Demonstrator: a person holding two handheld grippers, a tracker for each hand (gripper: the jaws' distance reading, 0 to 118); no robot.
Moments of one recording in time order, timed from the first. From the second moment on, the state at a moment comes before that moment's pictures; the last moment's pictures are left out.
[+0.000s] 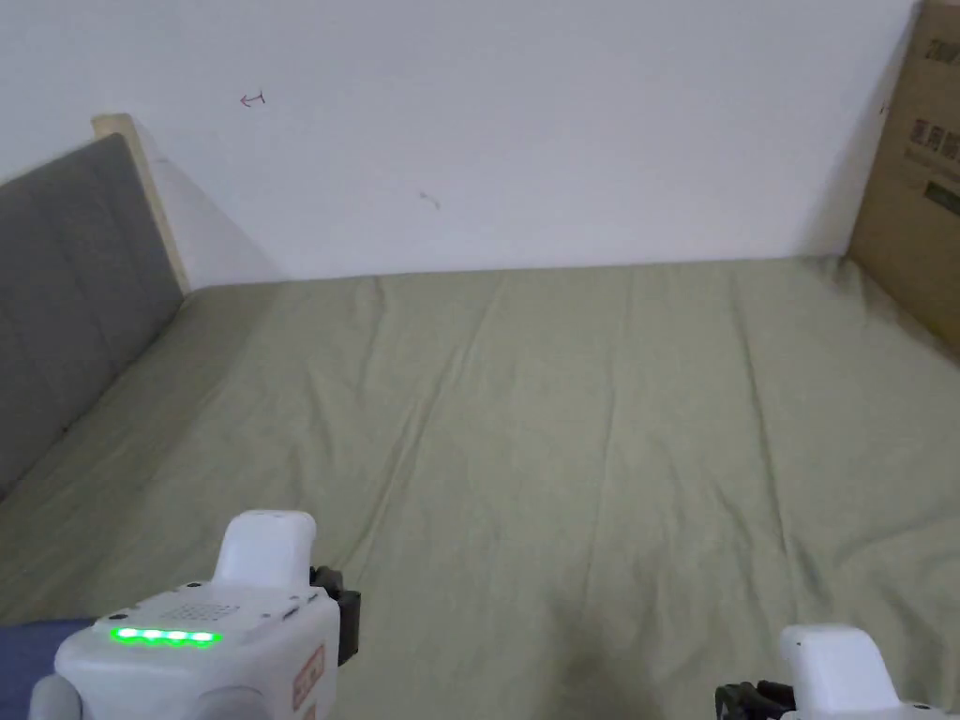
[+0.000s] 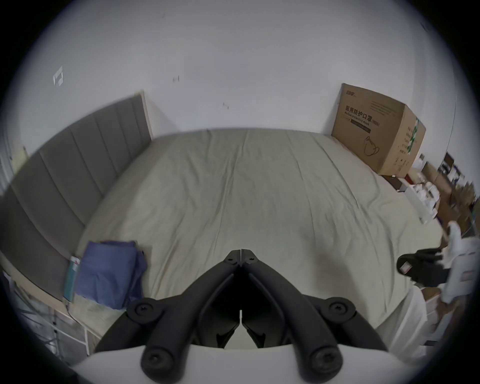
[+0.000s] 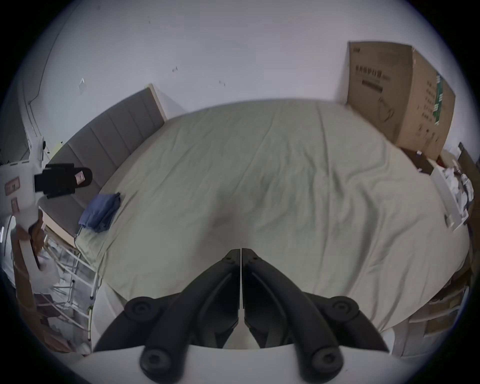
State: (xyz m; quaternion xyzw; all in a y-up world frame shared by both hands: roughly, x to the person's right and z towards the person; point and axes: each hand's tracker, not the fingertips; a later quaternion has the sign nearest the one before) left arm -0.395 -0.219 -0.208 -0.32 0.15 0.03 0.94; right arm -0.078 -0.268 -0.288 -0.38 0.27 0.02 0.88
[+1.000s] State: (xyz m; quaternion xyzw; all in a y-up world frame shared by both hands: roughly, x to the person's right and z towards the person) left arm -0.266 -0.140 -0.140 -0.05 0.22 -0.01 0.97; right arm -0.052 -0.155 -0.223 -0.05 0.18 0.04 0.98
